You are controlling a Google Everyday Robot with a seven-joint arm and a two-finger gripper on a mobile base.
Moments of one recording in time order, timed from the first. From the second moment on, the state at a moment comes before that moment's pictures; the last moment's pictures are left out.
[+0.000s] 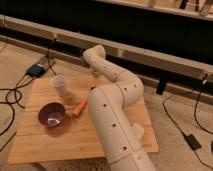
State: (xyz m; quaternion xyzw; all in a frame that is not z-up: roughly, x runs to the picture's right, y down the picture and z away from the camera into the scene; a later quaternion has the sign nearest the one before) arm -0.029 -0.055 1.033 -0.22 0.16 0.41 0.87
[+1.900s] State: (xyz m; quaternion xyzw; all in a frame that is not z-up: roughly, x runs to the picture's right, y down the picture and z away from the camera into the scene) arm -0.026 0.015 0.991 -0.29 0.21 0.31 0.88
